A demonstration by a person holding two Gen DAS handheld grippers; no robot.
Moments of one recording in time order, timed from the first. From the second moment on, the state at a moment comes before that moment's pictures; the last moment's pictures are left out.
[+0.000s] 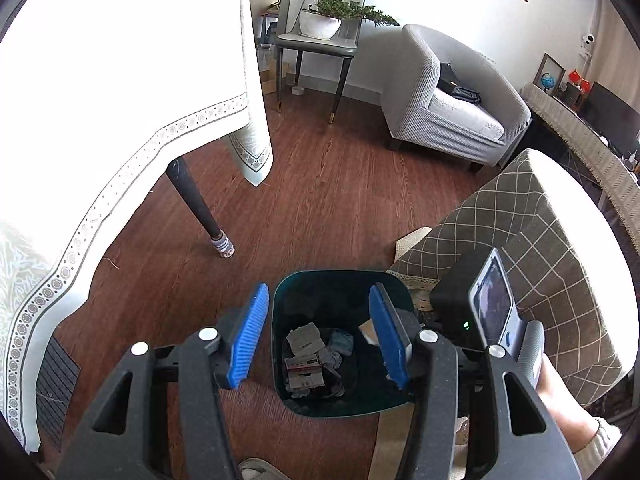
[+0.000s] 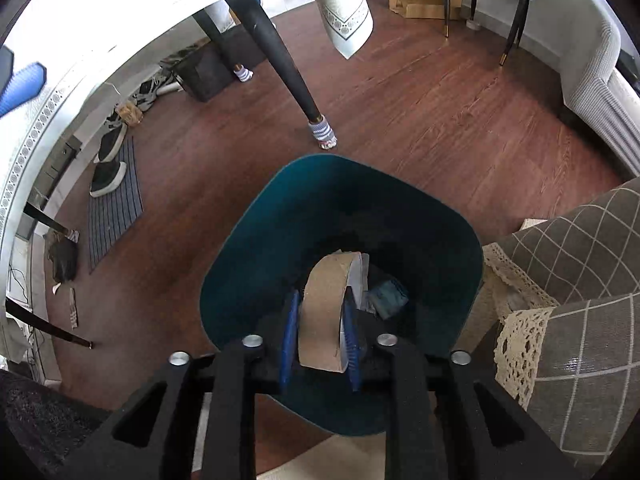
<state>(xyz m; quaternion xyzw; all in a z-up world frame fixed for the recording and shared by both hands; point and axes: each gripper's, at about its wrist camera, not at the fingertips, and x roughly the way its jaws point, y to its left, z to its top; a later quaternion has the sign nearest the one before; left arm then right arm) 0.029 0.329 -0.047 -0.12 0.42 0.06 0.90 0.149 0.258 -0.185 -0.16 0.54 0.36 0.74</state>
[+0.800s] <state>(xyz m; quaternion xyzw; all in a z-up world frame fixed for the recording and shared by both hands) 0.046 0.283 0.025 -0.09 0.35 0.06 0.93 0.121 0.219 -0.134 -0.18 0.50 0.37 0.76</state>
